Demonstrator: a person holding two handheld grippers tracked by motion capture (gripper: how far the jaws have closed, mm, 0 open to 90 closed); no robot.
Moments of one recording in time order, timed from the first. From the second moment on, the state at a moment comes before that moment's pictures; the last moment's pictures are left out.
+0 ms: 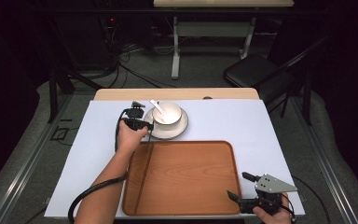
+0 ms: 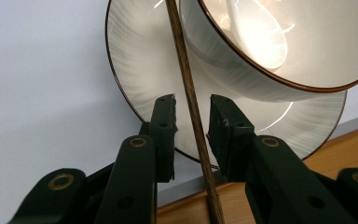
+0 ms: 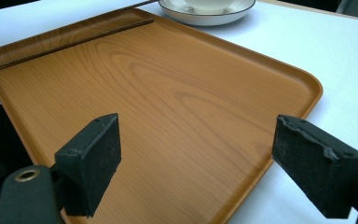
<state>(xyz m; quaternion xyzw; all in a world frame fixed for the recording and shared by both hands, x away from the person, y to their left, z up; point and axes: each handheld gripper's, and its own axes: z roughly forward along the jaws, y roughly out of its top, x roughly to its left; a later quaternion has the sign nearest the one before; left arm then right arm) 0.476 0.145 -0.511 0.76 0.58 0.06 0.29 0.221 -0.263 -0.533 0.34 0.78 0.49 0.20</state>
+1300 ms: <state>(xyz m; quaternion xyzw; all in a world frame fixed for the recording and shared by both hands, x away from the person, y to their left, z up) 0.490 0.149 -0.527 0.68 0.67 -0.02 0.31 0.221 -0.263 -0.533 0.34 0.78 0.49 0.20</state>
